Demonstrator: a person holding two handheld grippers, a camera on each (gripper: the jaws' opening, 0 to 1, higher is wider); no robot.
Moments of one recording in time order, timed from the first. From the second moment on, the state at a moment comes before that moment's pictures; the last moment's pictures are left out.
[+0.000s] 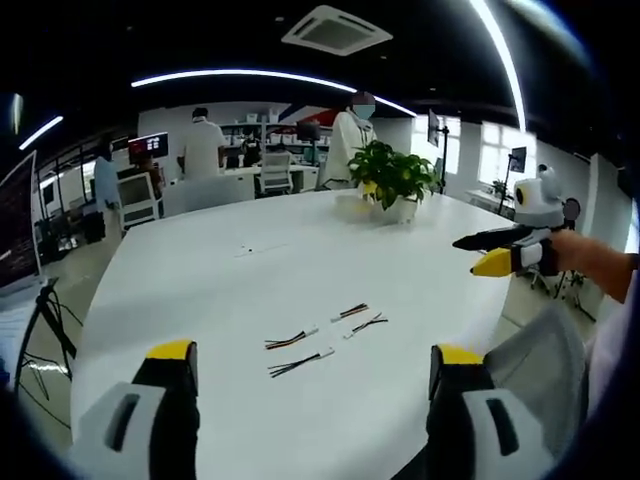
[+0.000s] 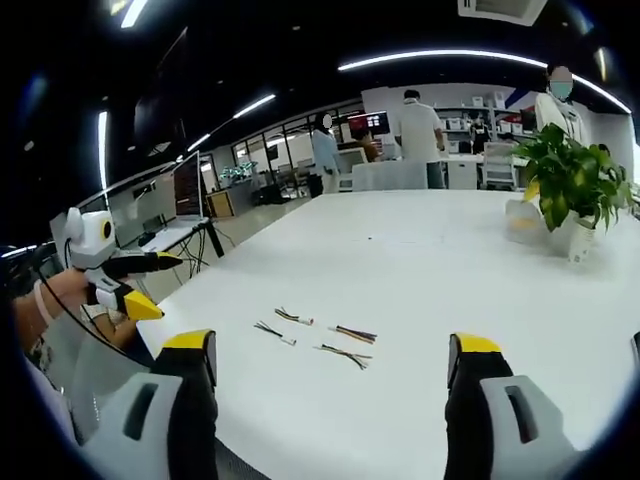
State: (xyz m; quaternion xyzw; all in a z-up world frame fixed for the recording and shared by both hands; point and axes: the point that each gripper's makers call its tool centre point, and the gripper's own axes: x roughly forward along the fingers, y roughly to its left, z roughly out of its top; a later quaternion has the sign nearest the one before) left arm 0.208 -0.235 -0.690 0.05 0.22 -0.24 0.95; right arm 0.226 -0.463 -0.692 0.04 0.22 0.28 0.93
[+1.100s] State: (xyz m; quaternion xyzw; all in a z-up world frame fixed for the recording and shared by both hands) left arm 0.250 -0.256 -0.696 0.06 0.21 -0.29 0.93; right arm 0.268 -0.446 -0.703 0.00 0.22 0.34 0.92
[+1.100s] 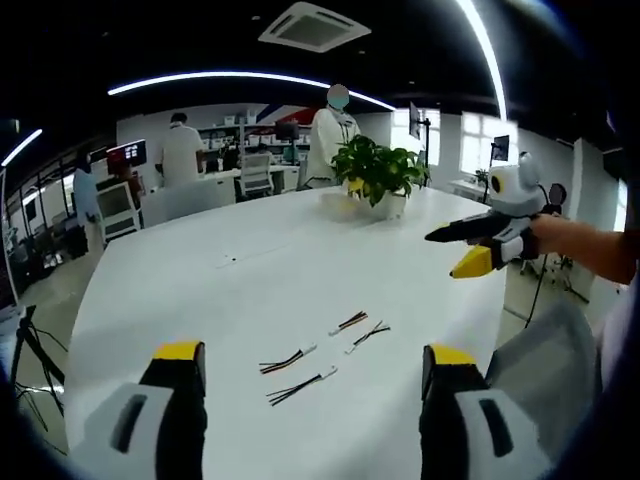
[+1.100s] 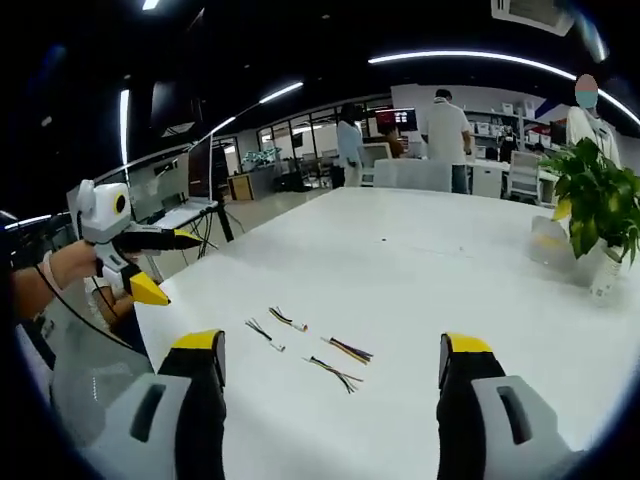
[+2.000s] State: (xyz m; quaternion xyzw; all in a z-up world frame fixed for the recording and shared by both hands) left arm 0.283 -0.260 -0.732 0.05 0.27 -0.32 0.91; right arm 0.288 -0.412 -0.722 -0.02 0.23 0.42 0.88
